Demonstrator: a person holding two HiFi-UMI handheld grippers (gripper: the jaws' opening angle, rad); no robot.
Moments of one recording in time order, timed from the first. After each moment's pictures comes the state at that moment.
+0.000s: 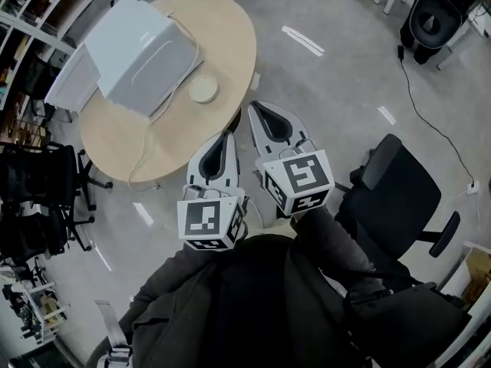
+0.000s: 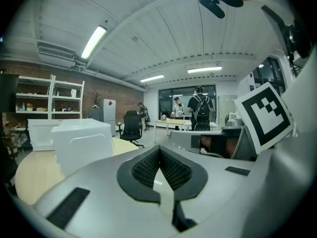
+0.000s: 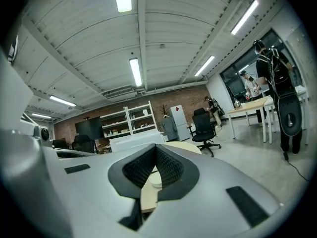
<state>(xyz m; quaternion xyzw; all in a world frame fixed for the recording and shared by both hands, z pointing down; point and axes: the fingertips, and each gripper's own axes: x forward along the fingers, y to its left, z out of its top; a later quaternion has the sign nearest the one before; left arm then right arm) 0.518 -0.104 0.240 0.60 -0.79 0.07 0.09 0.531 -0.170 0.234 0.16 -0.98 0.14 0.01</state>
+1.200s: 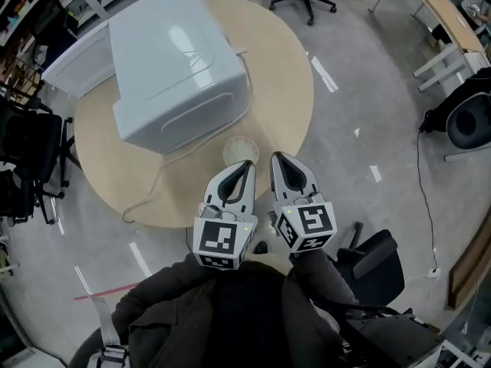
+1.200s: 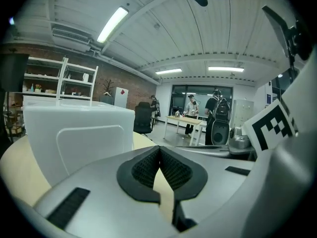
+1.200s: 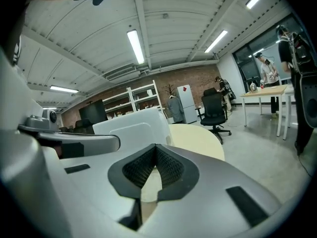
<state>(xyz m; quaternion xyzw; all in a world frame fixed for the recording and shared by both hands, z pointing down) 0.299 -0.203 0.298 0.56 -0.81 0.04 0.16 0.318 -0.256 0.322 0.11 -0.97 0.15 0.12</state>
